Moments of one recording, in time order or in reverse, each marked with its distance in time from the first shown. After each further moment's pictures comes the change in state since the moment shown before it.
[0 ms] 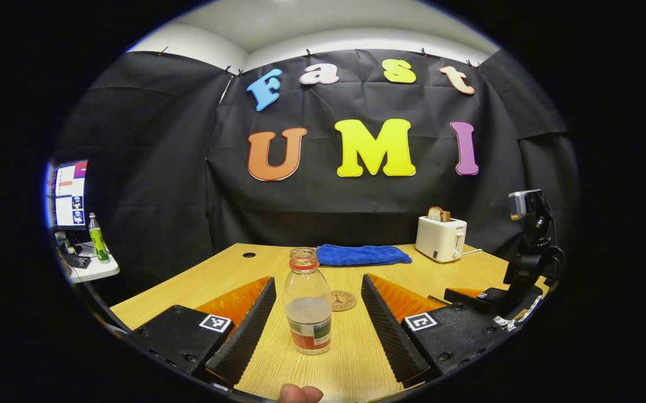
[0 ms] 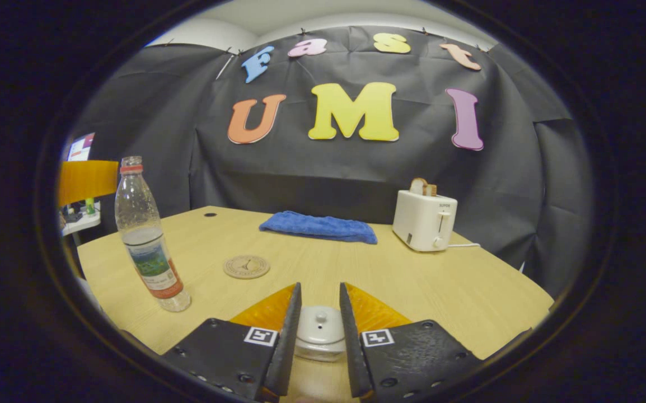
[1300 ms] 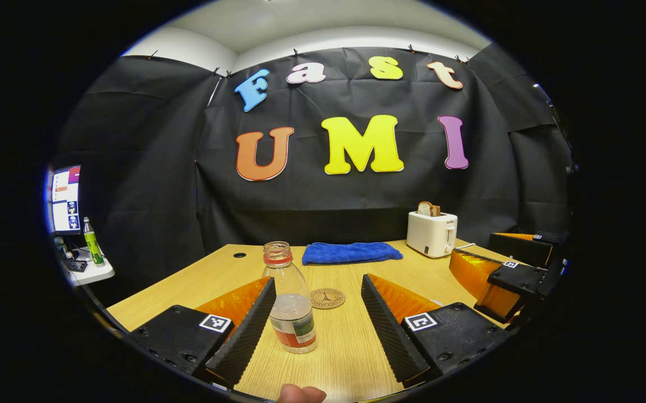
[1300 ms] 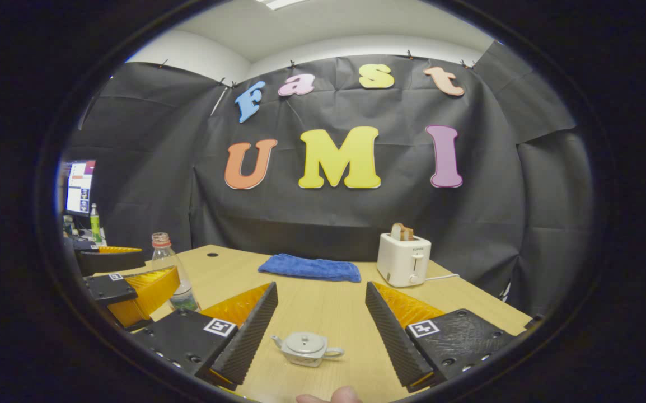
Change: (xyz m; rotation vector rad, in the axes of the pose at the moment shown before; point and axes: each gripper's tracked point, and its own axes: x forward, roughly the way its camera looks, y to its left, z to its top) left arm 0.002 -0.027 -0.006 0.032 -0.004 -0.040; right arm -0.083 -0.028 0.086 0.046 -0.188 -0.021
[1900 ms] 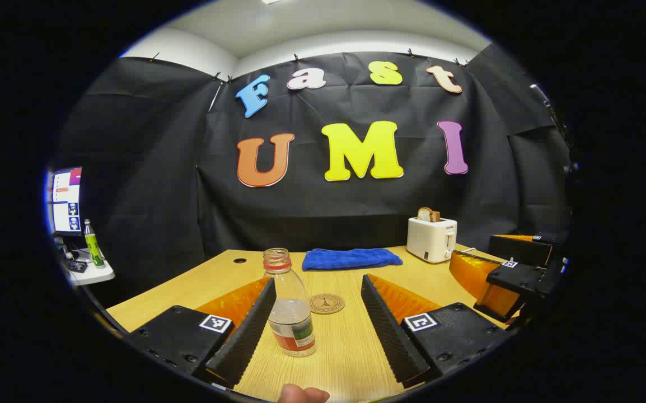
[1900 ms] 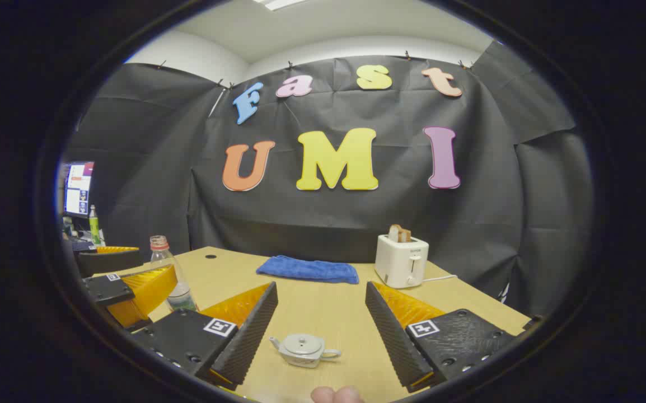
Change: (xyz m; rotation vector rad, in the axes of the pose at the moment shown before) left arm 0.000 -0.001 0.004 -0.007 -0.021 0.002; right arm -0.001 -0.002 0.007 0.003 -0.012 -0.008
